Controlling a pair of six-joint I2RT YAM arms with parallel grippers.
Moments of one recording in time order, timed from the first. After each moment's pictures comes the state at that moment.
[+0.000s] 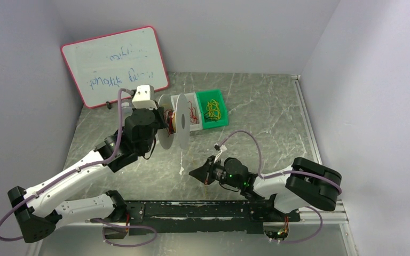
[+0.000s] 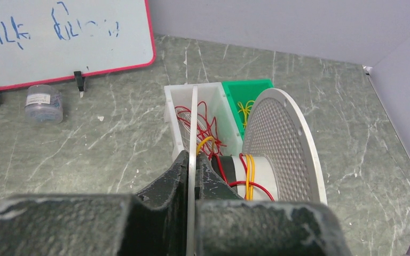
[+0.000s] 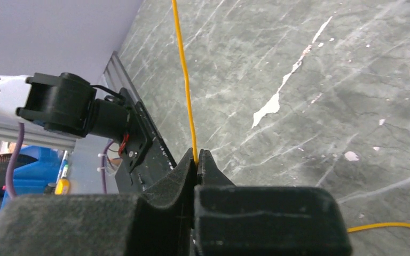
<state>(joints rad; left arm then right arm) -0.89 1.00 1.01 -0.23 -0.78 -0.44 1.08 1.39 0.19 0.98 -0.02 0.81</state>
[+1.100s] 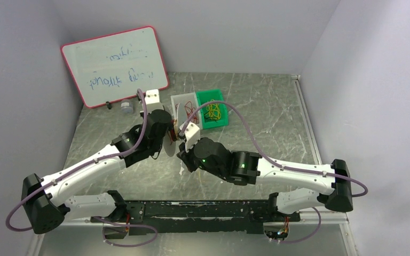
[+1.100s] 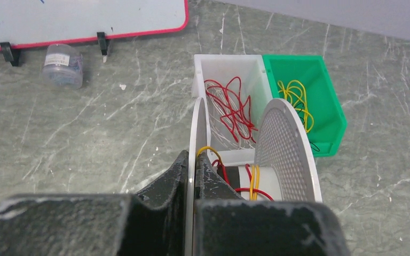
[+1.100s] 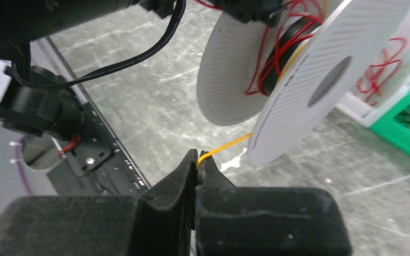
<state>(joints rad) -0.88 1.14 0.98 -0.28 -0.86 -0.52 1.34 1.24 1.04 -0.21 0.33 0.28</state>
